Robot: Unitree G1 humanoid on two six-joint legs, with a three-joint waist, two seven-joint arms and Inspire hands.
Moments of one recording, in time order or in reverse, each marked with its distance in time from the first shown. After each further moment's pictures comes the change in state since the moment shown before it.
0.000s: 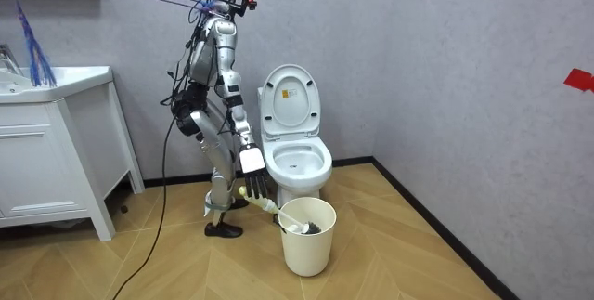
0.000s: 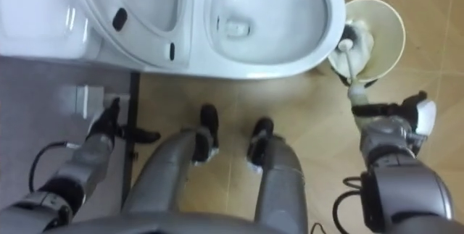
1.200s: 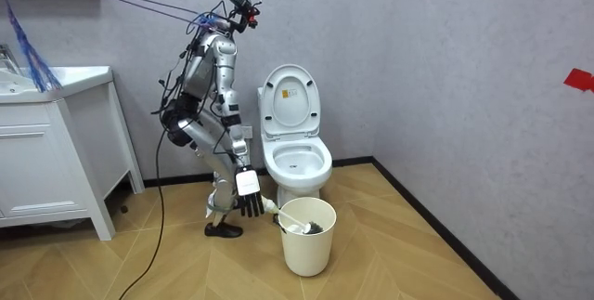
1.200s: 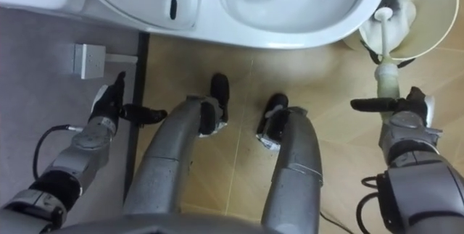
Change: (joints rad) left arm 0.003 0.053 -0.080 -0.177 -0.114 0.002 -0.001; right arm -0.013 -0.095 0.157 0.001 0.194 0.023 0.230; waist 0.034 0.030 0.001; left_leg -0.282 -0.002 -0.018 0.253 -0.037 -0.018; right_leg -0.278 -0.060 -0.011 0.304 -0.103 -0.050
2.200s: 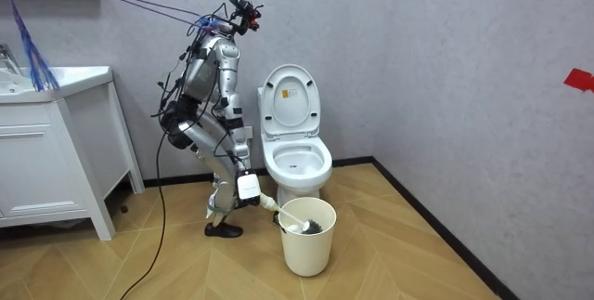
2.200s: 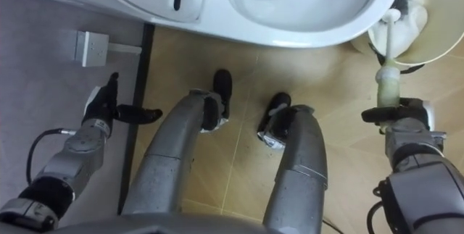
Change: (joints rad) left arm 0.073 0.035 -0.008 -0.109 -0.060 0.030 0.023; right arm 0.017 -0.020 0.085 0.008 -0.009 0.034 -0.007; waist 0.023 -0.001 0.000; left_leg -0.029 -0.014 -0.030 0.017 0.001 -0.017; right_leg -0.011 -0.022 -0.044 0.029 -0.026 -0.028
